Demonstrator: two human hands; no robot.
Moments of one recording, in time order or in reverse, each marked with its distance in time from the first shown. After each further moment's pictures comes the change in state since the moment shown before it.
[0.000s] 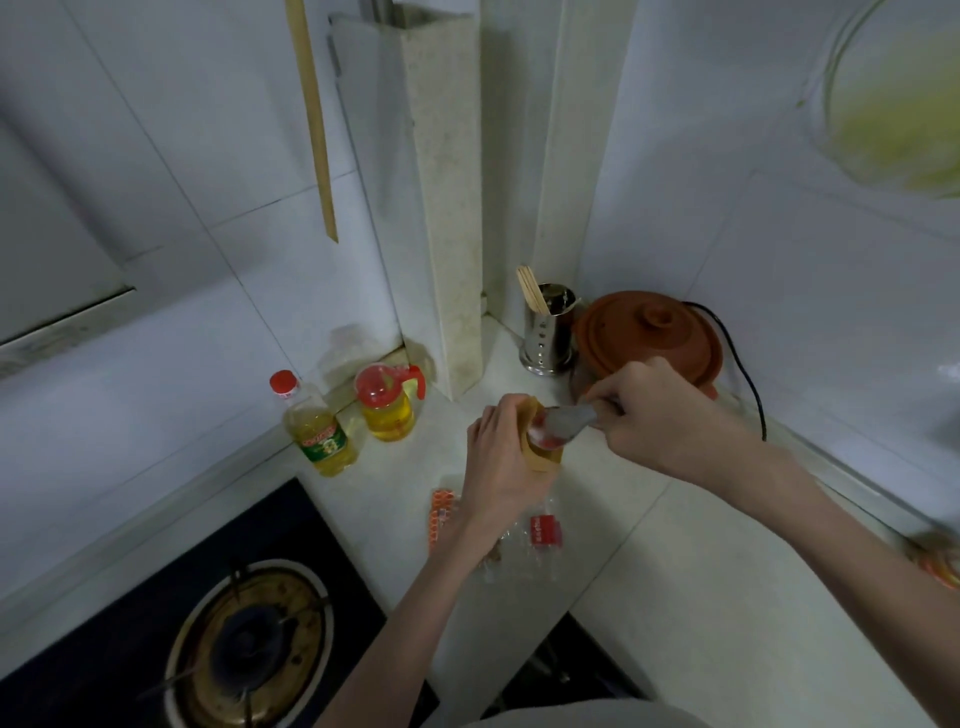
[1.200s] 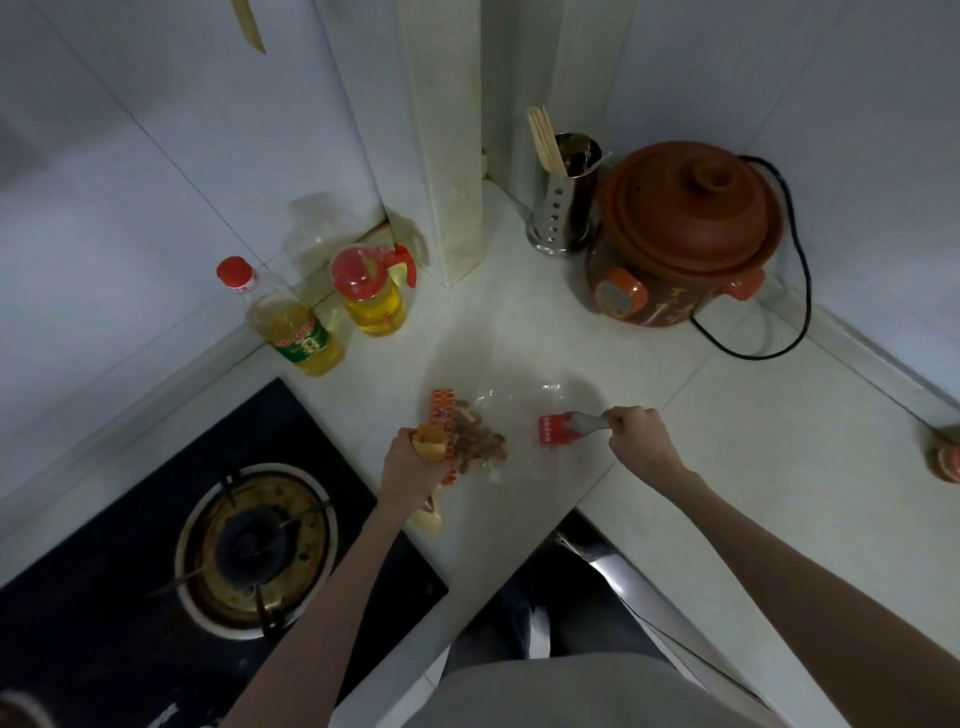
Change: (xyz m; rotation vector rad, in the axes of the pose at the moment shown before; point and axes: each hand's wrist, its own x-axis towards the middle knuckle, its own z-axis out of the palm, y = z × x) left_hand -0.093 -0.174 0.013 -0.089 -0.234 -0.948; right_hand -0.010 0.126 0.248 0.184 -0.256 0.496
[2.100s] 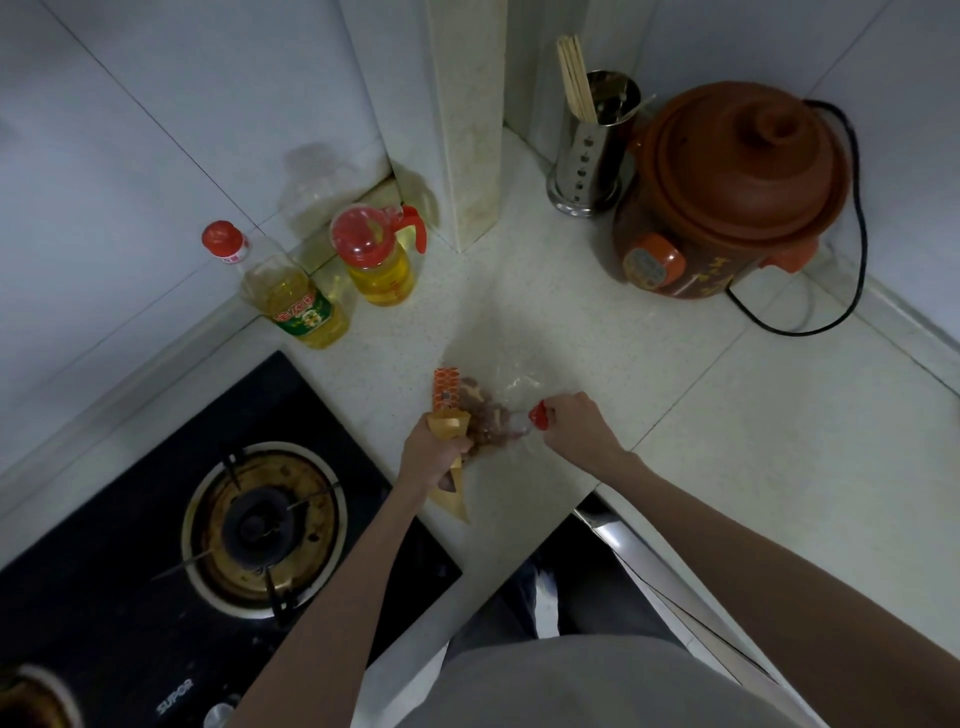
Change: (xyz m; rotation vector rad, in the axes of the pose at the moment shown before) left_hand 0.026 -0.011 0.014 -0.081 -0.125 -0.168; right_hand 0.015 -0.068 0.066 0.098 -0.118 -0.170
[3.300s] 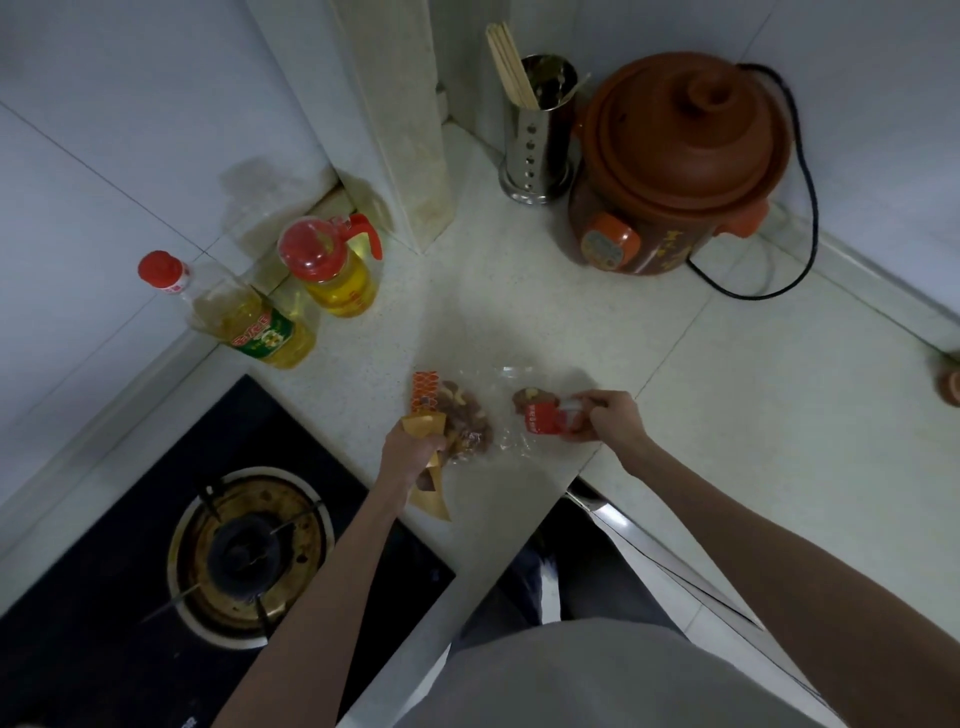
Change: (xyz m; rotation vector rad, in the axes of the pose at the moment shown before) left_hand 0.014 0.000 0.001 -0.048 -0.023 -0.049; right_hand -0.011 0.077 -0.008 0.901 0.175 0.489
